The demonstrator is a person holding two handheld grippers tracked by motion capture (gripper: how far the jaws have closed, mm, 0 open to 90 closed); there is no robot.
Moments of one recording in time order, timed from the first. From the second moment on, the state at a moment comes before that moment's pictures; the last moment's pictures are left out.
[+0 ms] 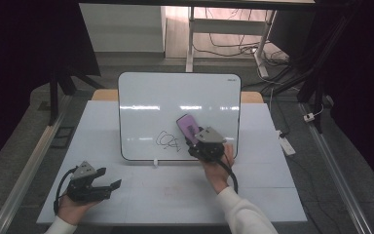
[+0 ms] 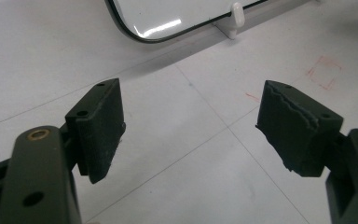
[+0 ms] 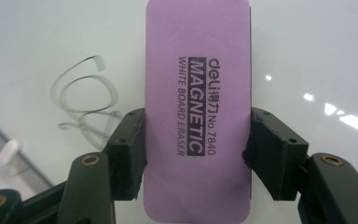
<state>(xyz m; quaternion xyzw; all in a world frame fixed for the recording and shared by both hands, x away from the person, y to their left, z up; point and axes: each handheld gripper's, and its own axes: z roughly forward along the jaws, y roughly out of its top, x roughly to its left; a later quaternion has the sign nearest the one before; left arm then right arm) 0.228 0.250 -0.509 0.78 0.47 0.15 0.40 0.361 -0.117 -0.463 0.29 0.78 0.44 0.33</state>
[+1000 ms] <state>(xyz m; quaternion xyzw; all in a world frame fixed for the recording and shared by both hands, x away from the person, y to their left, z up) 0.228 0.251 -0.510 0.78 0.47 0.15 0.40 0.372 -0.129 -0.451 0.31 0.76 0.46 0.34</state>
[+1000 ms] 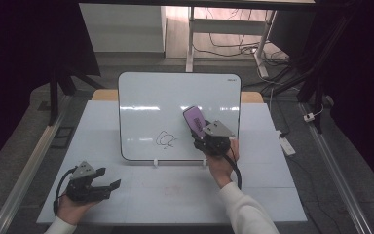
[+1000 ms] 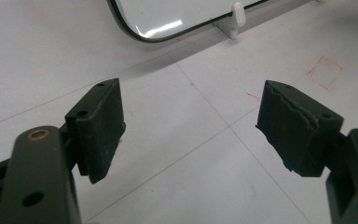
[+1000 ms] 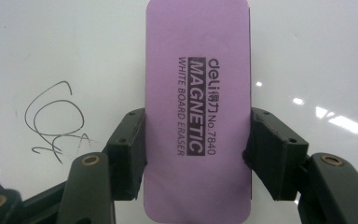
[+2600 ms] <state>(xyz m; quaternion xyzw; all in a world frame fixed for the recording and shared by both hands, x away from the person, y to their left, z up) 0.228 0.252 -0.509 0.78 0.46 0.14 0.40 0.370 -0.056 -0.456 0.24 0.80 0.45 0.32</state>
